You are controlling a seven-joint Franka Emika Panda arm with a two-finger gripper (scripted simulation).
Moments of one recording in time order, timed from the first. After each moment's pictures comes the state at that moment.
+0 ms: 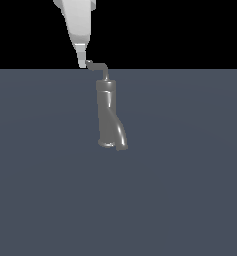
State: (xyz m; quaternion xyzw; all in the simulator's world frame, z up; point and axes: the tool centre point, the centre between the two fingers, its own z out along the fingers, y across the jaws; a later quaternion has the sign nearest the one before) arm -0.032 0.092 0.300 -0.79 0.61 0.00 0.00
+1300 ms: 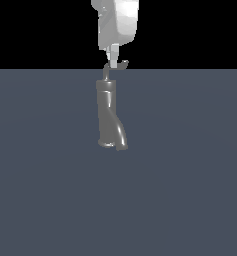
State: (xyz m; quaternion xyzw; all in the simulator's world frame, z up) arm -0.030 0.014 0.300 -0.80 0.59 0.00 0.00
